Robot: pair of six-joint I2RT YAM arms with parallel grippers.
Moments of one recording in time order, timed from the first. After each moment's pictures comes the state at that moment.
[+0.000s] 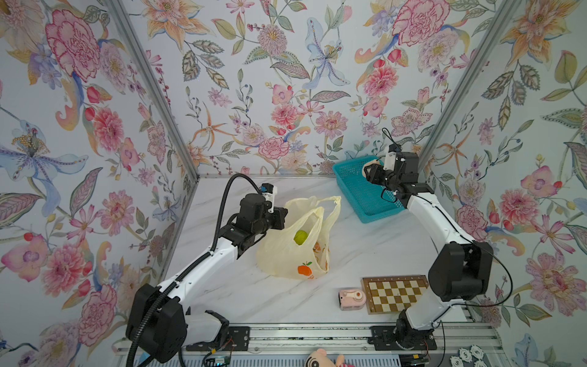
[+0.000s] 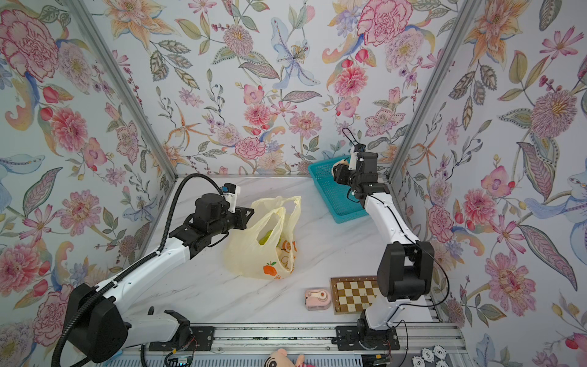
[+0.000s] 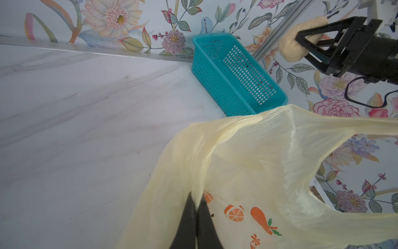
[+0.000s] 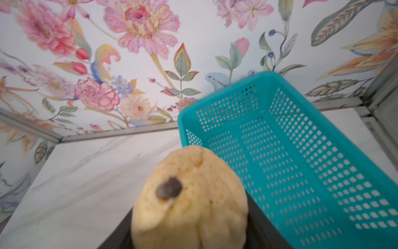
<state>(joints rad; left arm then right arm) -0.49 1.31 0.98 -0.14 0.21 -0.41 0.11 1.63 1.44 -0.26 -0.19 0.27</state>
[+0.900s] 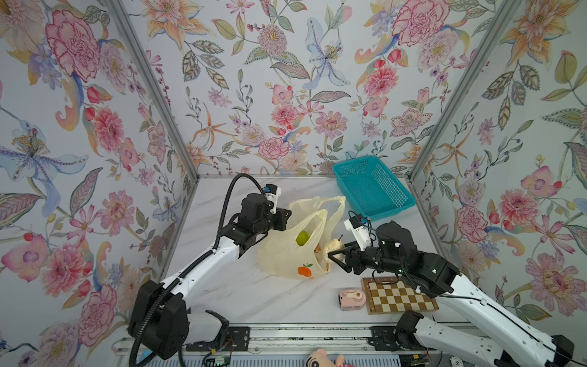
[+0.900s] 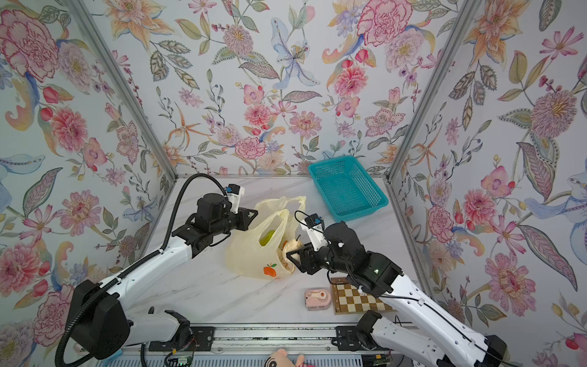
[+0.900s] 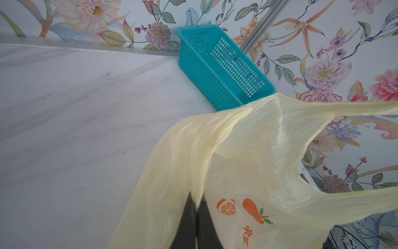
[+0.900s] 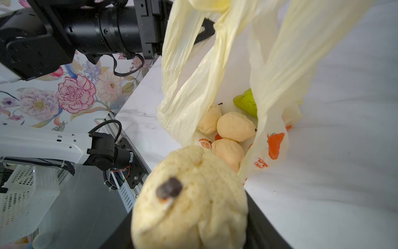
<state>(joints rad) -0.49 1.33 0.98 -0.12 0.29 -0.40 0.85 0.92 0.97 -0.63 -0.20 0.42</state>
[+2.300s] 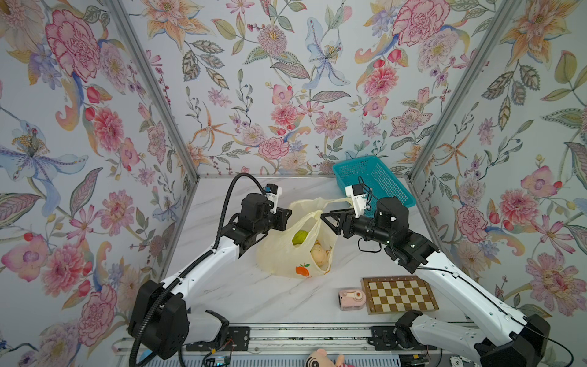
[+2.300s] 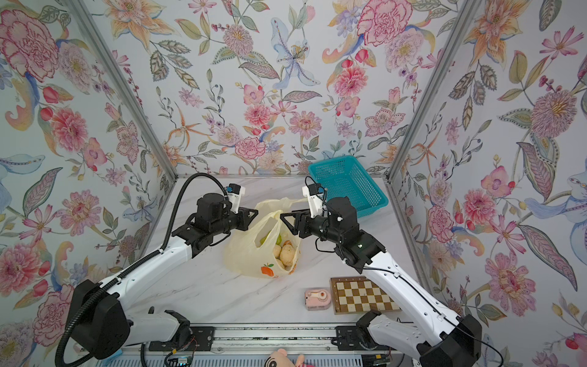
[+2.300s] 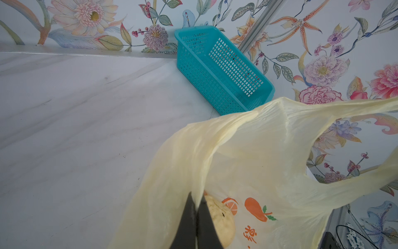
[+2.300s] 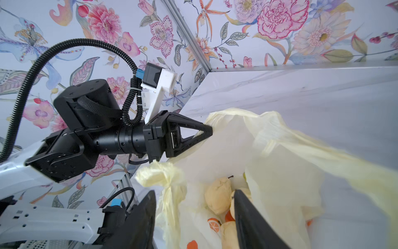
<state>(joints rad) -0.49 1.33 0.98 -0.11 0.29 -0.37 0.61 1.11 1.02 -0.17 -0.41 0.51</state>
